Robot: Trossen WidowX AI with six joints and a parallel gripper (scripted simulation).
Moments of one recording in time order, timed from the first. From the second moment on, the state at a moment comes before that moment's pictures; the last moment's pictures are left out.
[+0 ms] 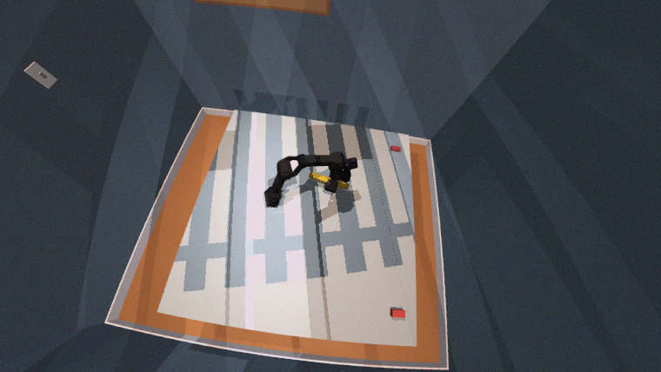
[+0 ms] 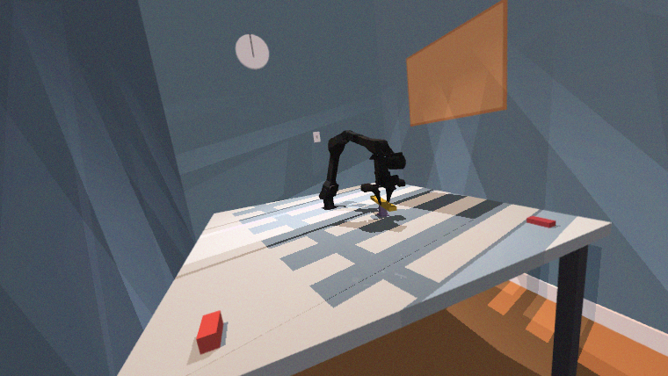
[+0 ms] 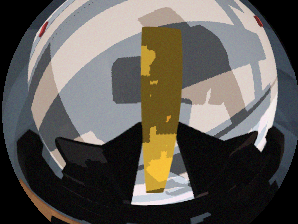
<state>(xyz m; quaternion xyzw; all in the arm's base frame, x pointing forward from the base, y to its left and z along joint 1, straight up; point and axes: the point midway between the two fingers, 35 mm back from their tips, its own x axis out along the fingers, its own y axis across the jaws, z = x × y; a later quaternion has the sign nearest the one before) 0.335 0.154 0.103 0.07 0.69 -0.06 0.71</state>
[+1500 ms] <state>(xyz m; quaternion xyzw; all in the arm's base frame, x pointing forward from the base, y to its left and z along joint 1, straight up) 0.335 0.154 0.103 0.07 0.69 -0.06 0.71</state>
